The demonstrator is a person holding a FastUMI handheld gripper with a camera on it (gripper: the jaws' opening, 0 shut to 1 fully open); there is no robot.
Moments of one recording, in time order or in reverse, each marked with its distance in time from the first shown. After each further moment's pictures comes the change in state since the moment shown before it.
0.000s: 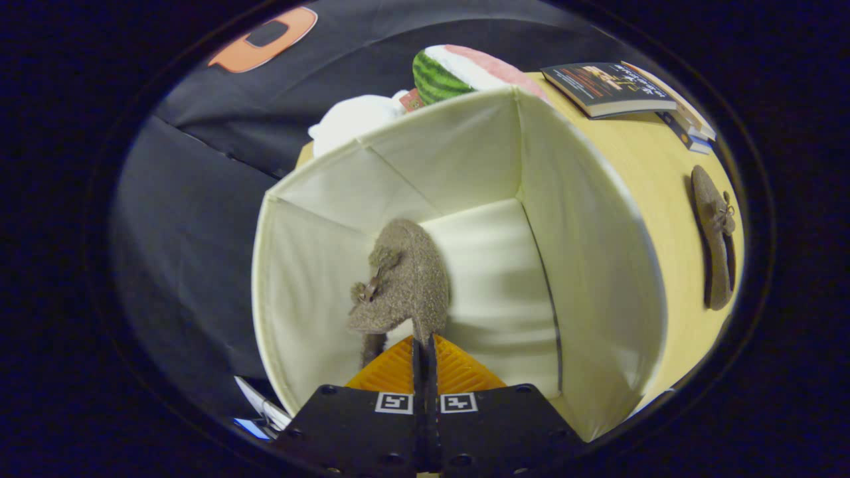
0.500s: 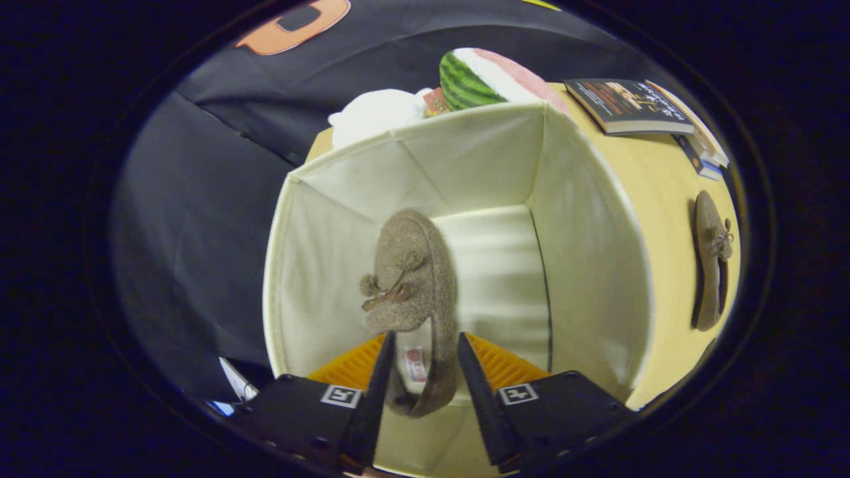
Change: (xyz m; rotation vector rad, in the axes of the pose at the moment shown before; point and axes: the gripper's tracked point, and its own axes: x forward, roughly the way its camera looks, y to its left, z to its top) arm -0.036 0.013 -0.005 -0.122 0.005 0.082
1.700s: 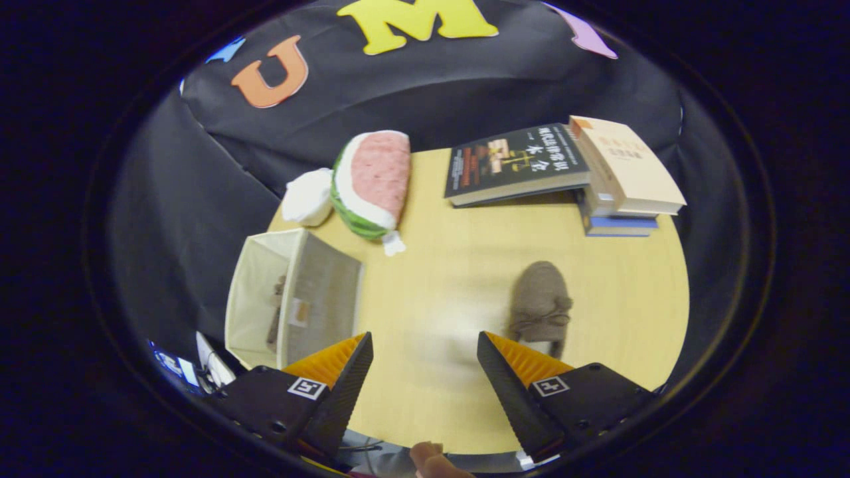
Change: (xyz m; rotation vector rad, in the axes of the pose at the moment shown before) arm -0.166 -0.298 0.056 -0.073 -0.149 -0.116
